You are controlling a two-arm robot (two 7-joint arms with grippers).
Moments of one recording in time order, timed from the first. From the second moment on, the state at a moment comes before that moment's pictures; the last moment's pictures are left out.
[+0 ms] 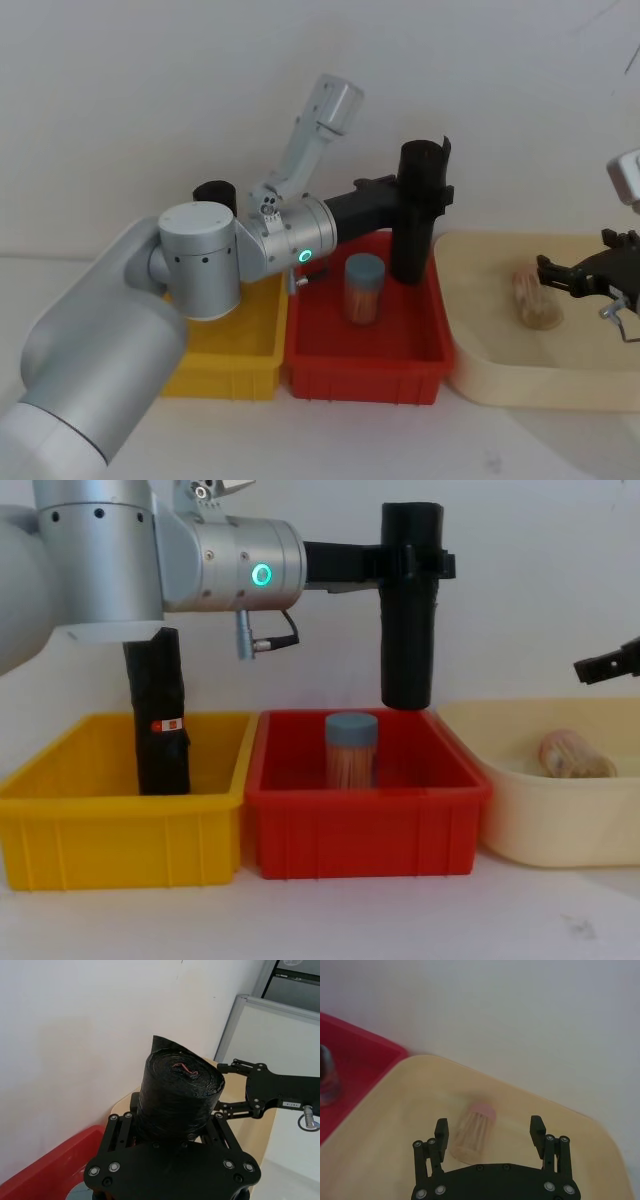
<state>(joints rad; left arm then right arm) -0.80 0.10 0.50 -1.14 -0.53 0.30 -0.50 0.52 0.40 -0.27 -1.51 0.06 0.59 0.27</state>
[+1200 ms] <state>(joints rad) -0.83 0.08 0.52 -1.09 -0.52 0.29 -0.52 0.53 0.32 -0.31 -1.48 0.22 0.58 0.44</state>
